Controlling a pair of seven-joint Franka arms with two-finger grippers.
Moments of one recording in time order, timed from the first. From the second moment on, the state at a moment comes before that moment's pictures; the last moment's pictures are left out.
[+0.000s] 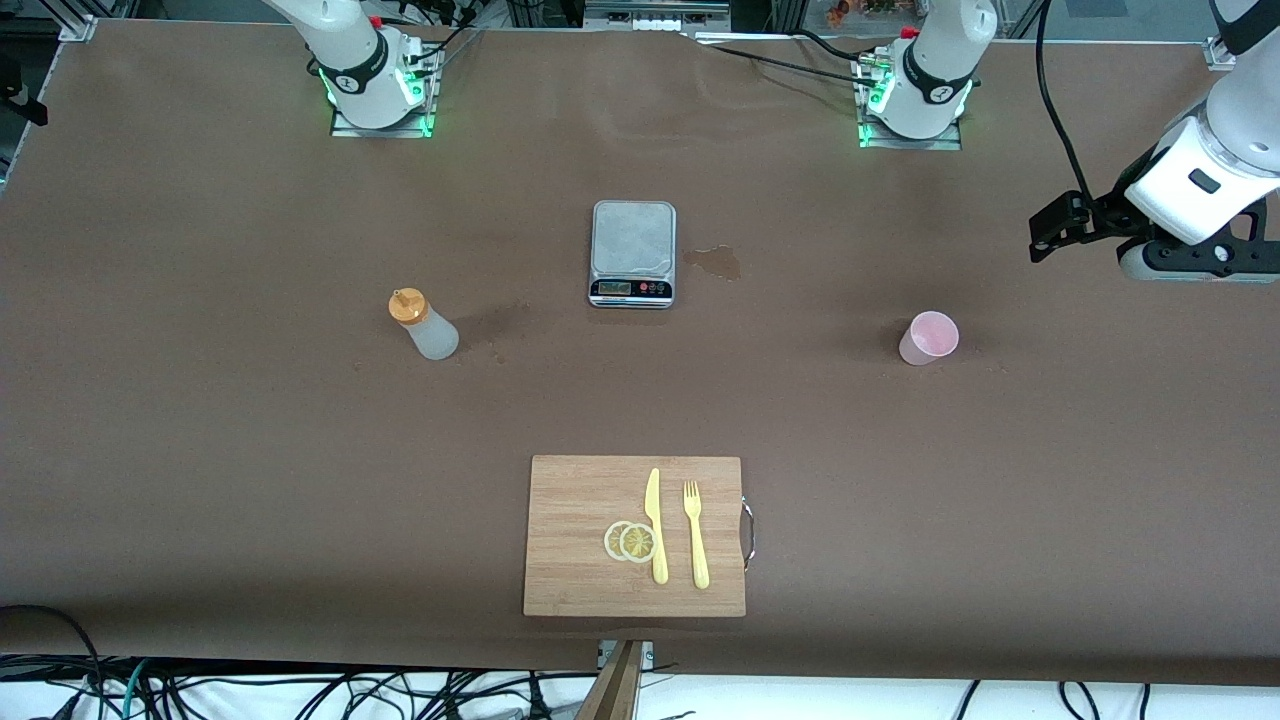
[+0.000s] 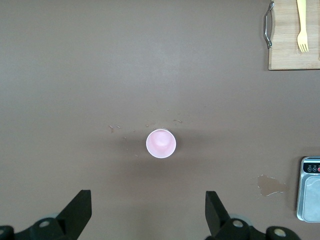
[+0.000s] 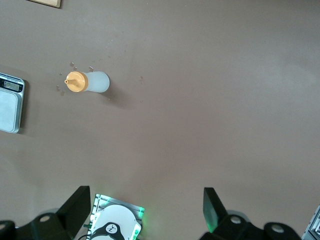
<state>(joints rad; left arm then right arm) -0.01 -0.01 -0.08 -1.65 0.00 1.60 -0.09 0.14 -0.11 -0.32 -1.51 0.02 1.33 -0.43</state>
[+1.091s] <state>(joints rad) -0.01 -0.01 -0.08 -1.66 0.00 1.59 -0.08 0.14 -0.11 -0.29 -1.51 0.02 1.33 -0.44</state>
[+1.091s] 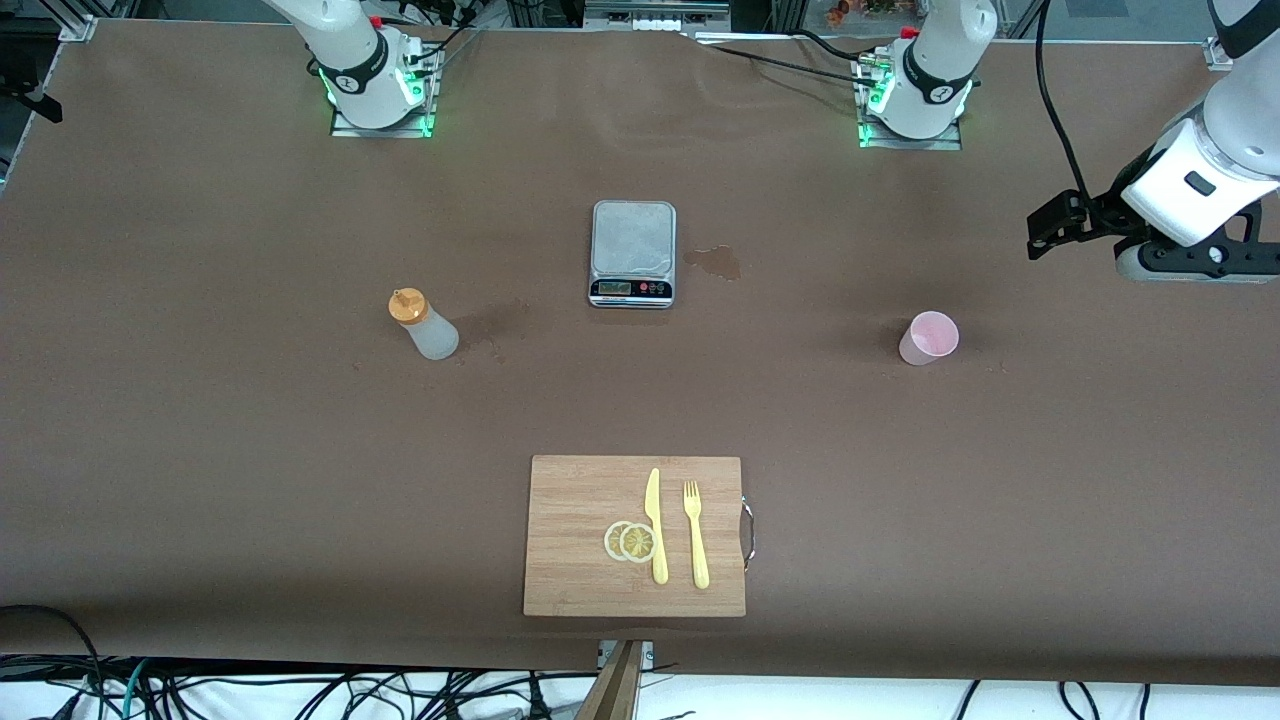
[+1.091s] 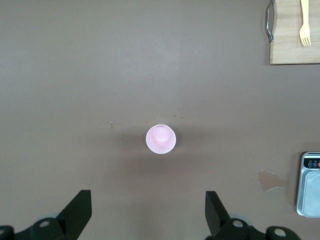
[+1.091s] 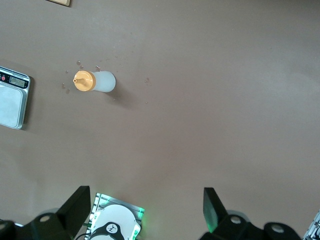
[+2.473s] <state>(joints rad) -0.01 0.06 -0.08 -1.67 0.00 1.58 -0.08 0.14 -0.12 -0.26 -1.51 0.02 1.31 -0.47</state>
